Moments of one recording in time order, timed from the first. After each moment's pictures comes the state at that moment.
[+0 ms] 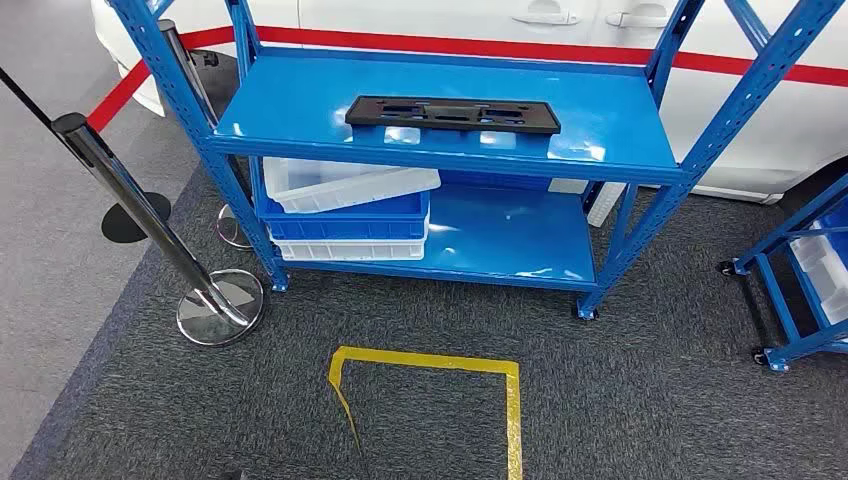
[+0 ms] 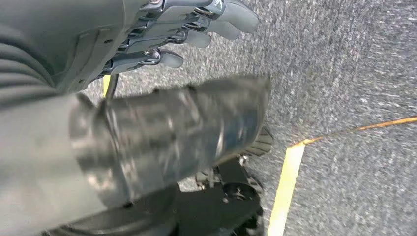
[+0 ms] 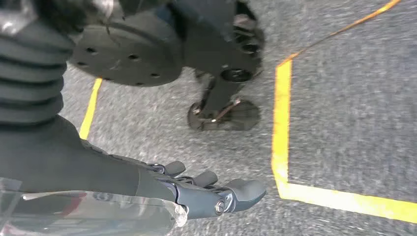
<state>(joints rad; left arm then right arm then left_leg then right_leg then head) 0.02 -0.02 -0.30 -0.36 0.48 0.23 -0.06 0.02 -0.01 0.17 -0.36 -0.41 -0.09 -0.12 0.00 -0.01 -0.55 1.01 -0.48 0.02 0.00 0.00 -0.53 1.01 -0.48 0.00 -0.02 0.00</state>
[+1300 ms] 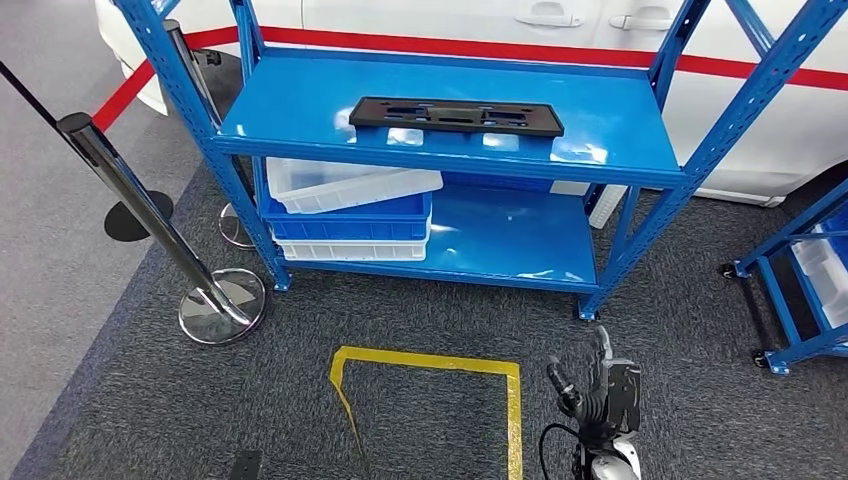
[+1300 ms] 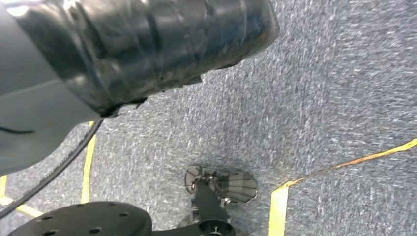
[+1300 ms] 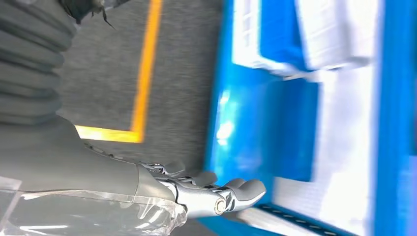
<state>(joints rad) -0.09 -0.02 -0.73 -0.28 0.75 0.47 -0.22 -0.08 -0.13 0.19 -0.97 -0.36 -0.31 -0.48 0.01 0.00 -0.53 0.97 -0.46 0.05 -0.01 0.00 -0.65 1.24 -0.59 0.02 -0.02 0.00</state>
